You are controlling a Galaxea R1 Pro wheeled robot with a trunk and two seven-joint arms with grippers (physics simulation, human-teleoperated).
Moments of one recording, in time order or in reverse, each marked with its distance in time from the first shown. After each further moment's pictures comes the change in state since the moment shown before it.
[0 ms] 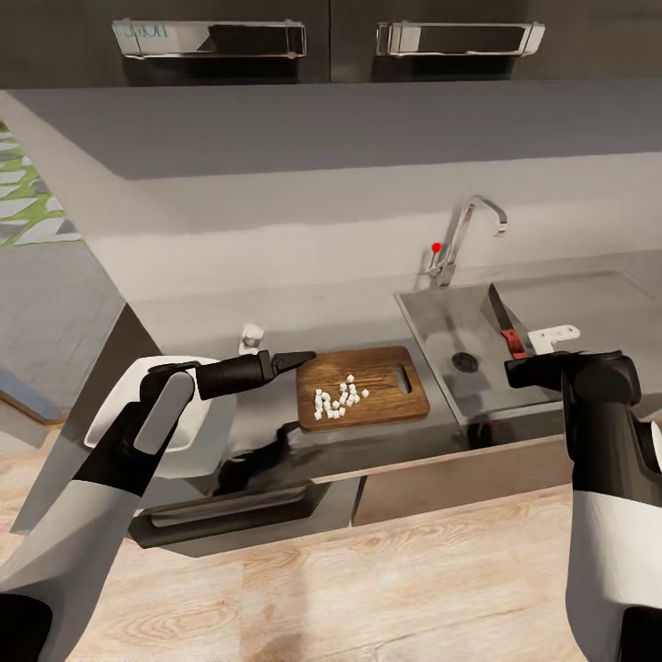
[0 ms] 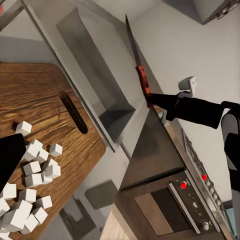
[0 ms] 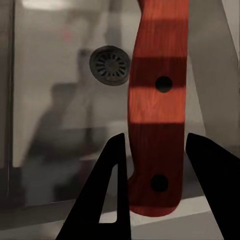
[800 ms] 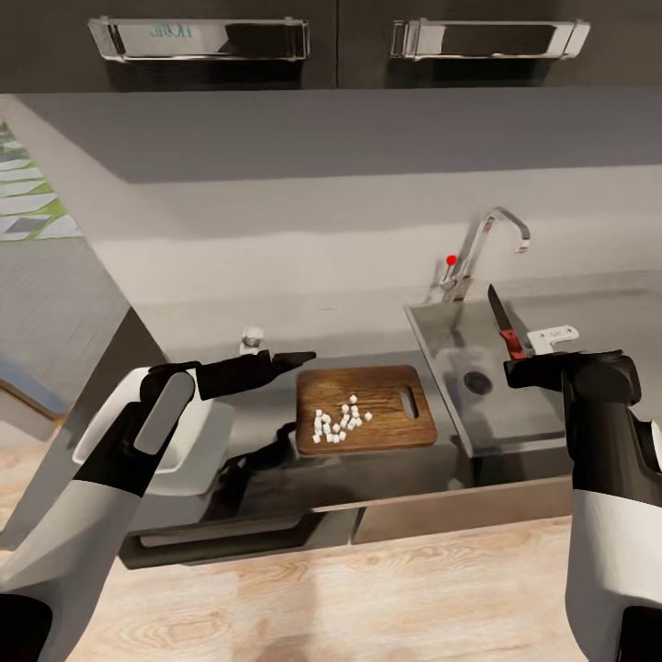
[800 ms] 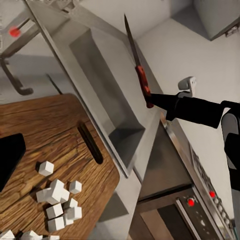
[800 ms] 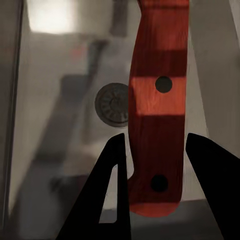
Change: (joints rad) left arm 0.000 -0.001 -0.001 0.000 0.000 0.000 0.000; right arm -0.002 0.000 0.000 0.000 0.001 0.009 0.010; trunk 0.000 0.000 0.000
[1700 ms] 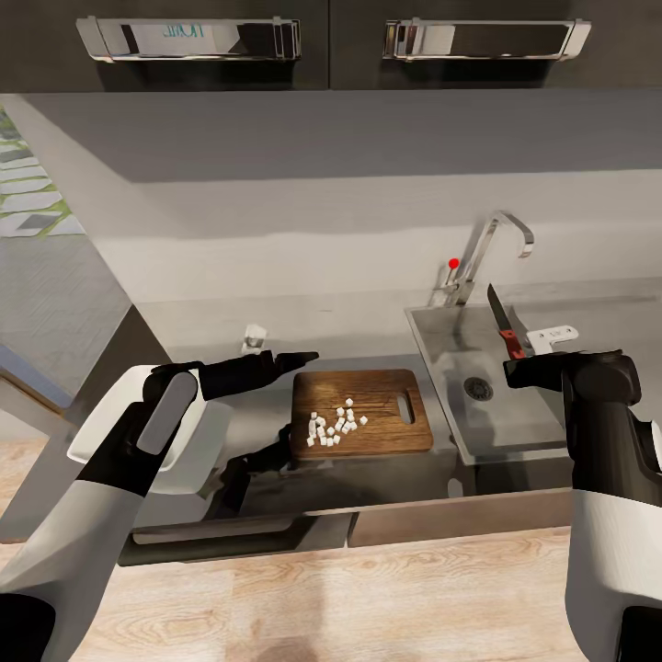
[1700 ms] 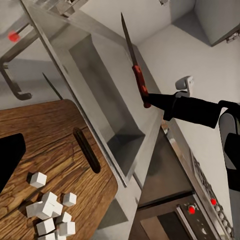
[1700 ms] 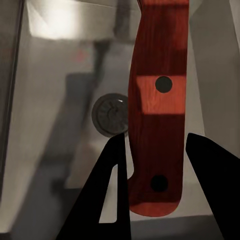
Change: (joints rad) left arm 0.000 -0.010 -0.002 0.000 0.000 0.000 0.000; right arm 0.000 0.000 0.000 0.000 -0.003 0.000 0.003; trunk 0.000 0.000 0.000
